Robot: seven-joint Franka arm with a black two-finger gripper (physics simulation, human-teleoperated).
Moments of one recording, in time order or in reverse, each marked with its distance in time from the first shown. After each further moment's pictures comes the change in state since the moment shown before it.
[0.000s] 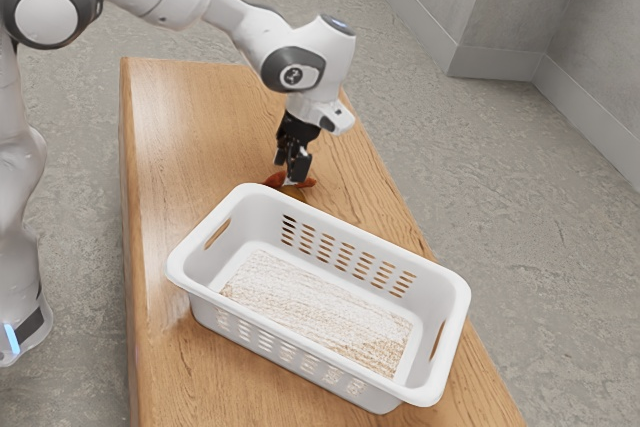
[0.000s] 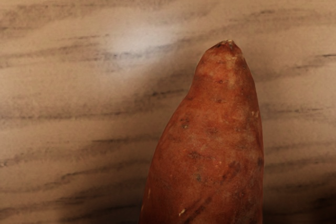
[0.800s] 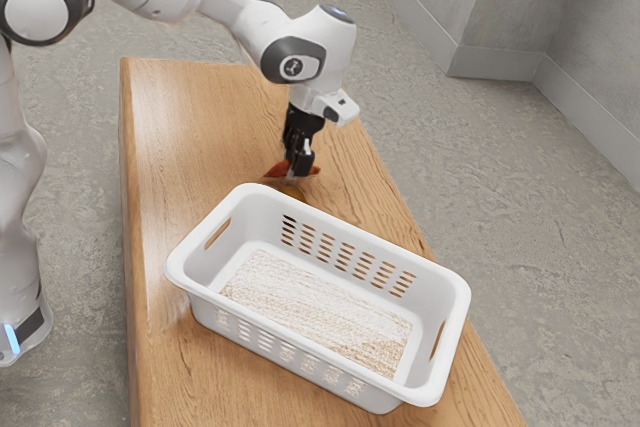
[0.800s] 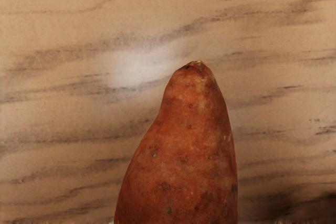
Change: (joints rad) arm -0.007 -0.039 -0.003 0.016 -0.003 0.014 0.006
